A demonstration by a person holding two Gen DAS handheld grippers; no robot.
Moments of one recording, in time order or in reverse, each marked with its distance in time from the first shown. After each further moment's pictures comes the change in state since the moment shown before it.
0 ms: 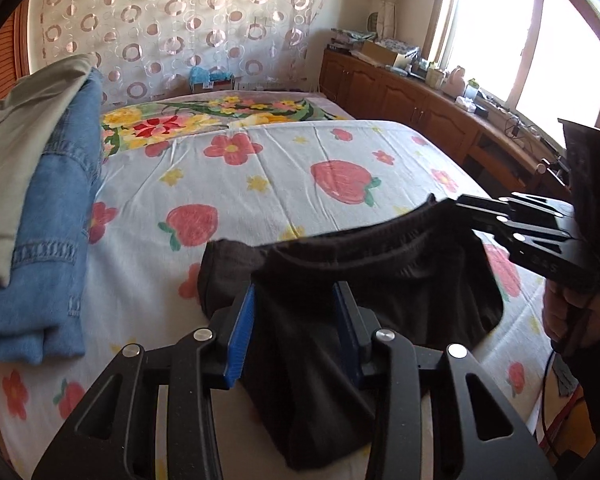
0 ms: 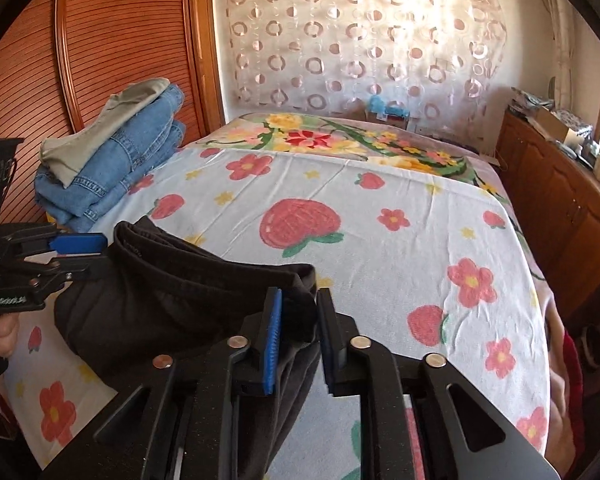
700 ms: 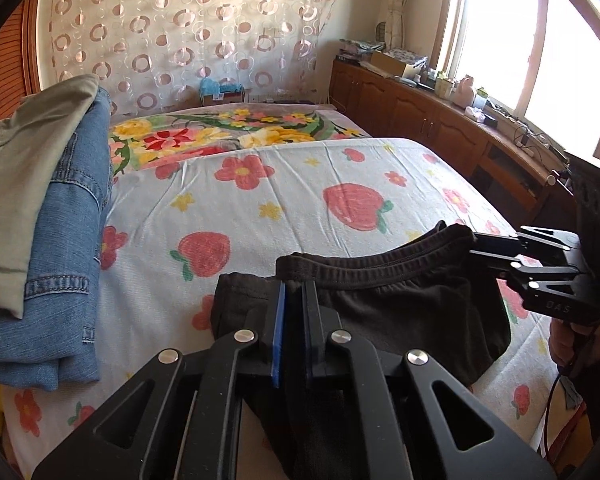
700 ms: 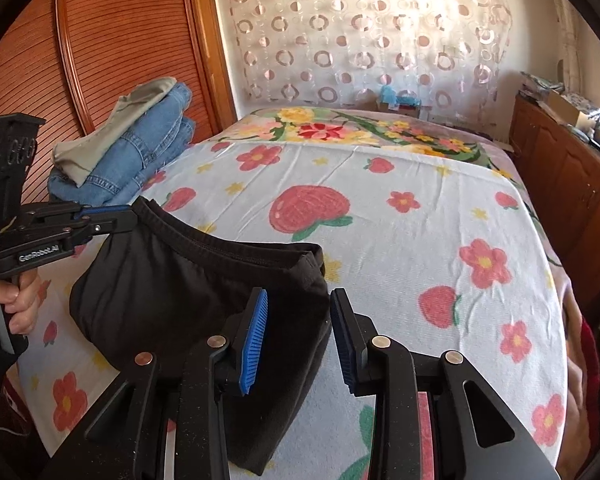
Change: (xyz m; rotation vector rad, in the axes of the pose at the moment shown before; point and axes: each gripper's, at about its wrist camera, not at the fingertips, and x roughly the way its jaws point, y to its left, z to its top) left arm -0.009 0.004 0.010 -0.005 -0.053 0.040; right arm 0.000 -0.014 -0.012 0.030 0.028 0.090
